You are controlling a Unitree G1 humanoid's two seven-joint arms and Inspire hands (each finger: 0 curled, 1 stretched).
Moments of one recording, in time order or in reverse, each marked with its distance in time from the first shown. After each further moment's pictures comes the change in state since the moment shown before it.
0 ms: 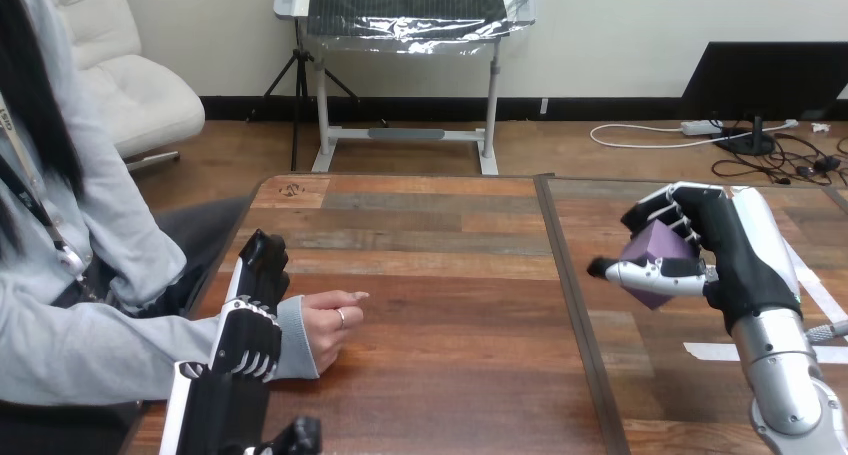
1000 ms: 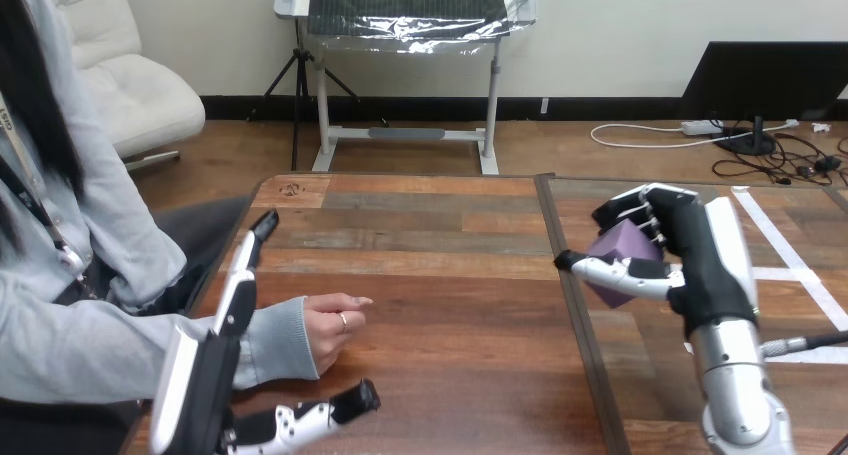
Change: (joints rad) left arm -0.061 0.065 0.262 -0.051 0.772 0.035 0.549; right arm -0.001 0.130 -0.016 0.030 -0.001 -0.045 -0.061
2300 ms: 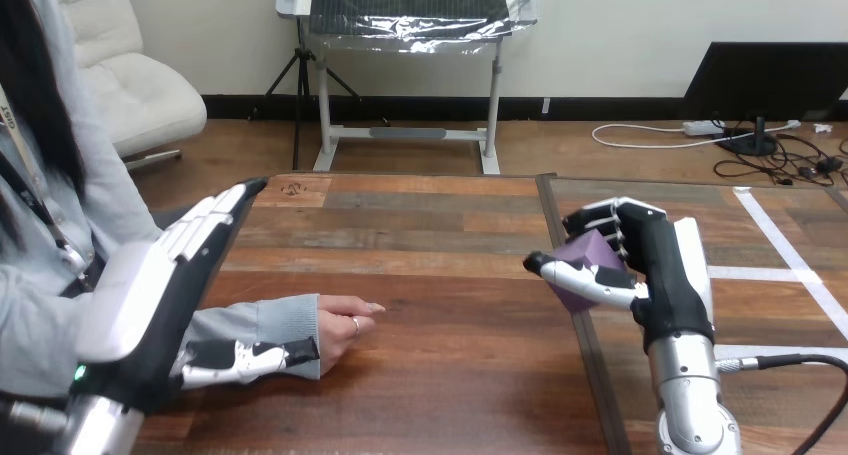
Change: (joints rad) left arm -0.117 0.396 -0.145 -0.114 0.350 0.367 0.361; right arm -0.049 0.115 -0.008 0.172 0.041 -0.123 -0.046
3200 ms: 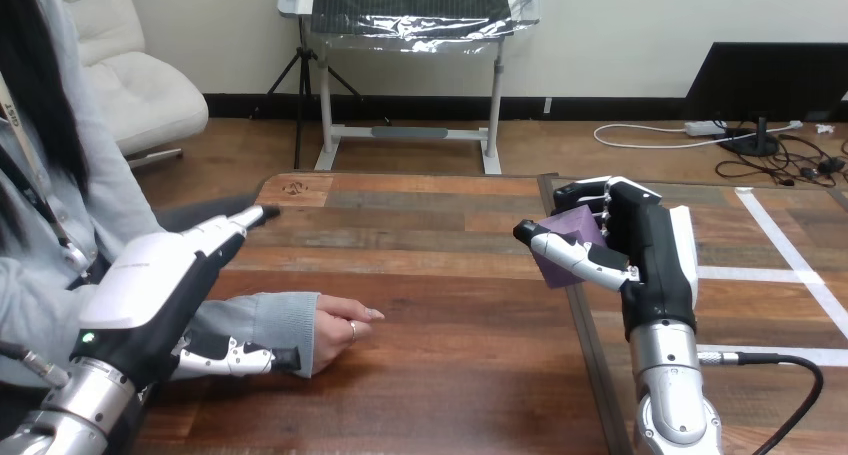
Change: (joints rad) left arm -0.170 0.188 -0.216 0.226 0.020 0.103 -0.001; right arm -0.026 0.078 -0.043 0.003 0.123 -0.061 0.060
